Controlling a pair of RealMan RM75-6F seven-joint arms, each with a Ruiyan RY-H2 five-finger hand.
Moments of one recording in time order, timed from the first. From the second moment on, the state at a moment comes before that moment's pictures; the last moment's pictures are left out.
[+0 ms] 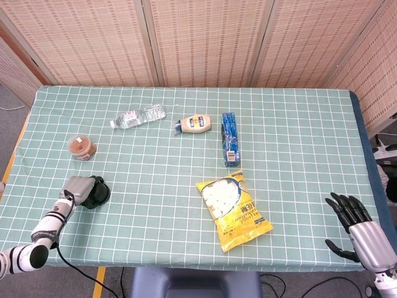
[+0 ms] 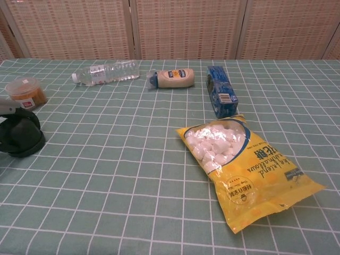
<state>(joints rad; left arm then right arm) -0.81 -1.20 0.08 -1.53 0.75 0.73 0.35 0.02 -1.02 -0.09 -1.59 -1.76 1.57 0.14</state>
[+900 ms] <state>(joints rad) -0.55 -1.15 -0.24 -1.55 1.29 0.91 -1.31 0.03 -1.02 -0.10 -1.60 -1.76 1.55 0.14</state>
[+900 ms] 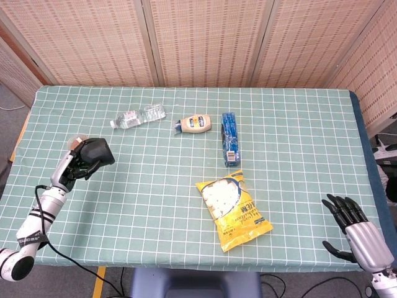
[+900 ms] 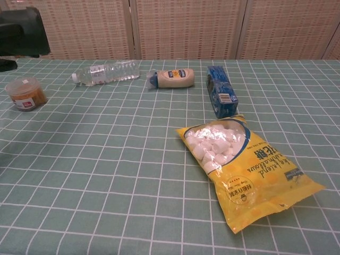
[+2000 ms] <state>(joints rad) -0.60 -1.21 -0.04 -1.55 1.01 1.05 0.93 0.02 -1.01 -0.10 -1.60 -1.77 1.57 0.15</state>
